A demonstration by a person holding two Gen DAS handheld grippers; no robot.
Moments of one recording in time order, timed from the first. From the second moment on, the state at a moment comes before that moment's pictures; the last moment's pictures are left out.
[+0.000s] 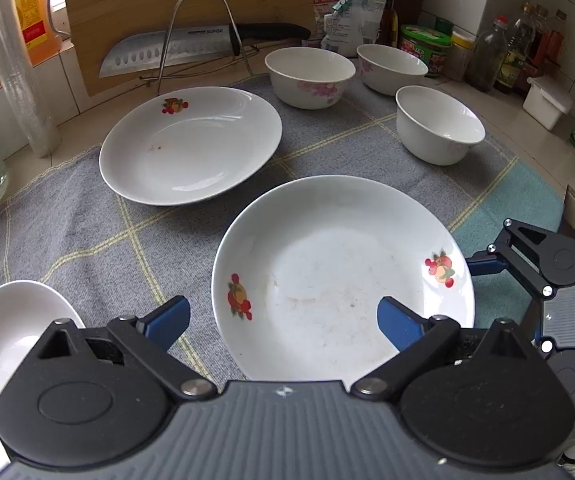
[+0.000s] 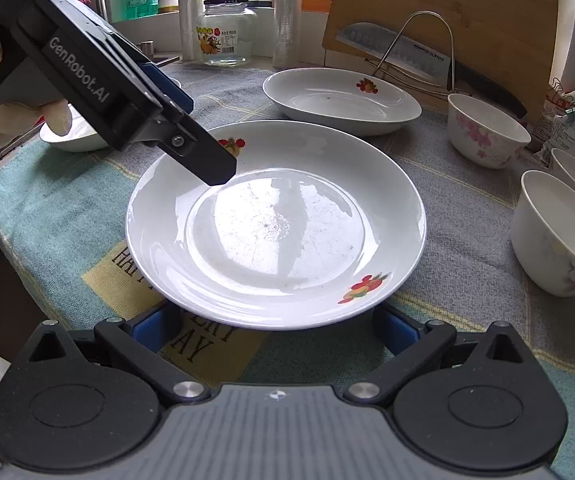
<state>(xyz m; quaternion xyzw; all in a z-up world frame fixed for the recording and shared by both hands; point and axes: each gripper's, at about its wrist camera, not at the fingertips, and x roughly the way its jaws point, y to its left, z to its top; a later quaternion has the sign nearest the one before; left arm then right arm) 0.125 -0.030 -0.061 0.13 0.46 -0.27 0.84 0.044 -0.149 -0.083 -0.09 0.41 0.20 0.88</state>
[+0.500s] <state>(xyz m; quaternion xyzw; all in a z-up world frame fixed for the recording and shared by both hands) 0.188 -0.043 -0.078 0.09 0.52 -0.31 0.79 0.034 -0.150 -0.086 -0.08 0.39 0.19 0.90</state>
